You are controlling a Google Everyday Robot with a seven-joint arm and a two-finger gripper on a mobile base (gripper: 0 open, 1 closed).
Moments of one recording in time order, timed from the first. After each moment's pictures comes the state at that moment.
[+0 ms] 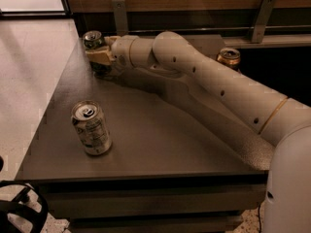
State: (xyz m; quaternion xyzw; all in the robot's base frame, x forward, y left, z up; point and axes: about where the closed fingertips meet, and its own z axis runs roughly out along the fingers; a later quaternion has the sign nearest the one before) arm 0.737 0.165 0.887 -0.43 0.63 0.30 0.58
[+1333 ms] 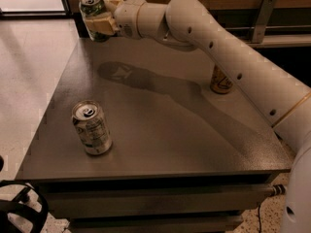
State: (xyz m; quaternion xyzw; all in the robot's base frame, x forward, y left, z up) arm 0.724 0.142 0.996 -0.46 0.56 0.27 0.63
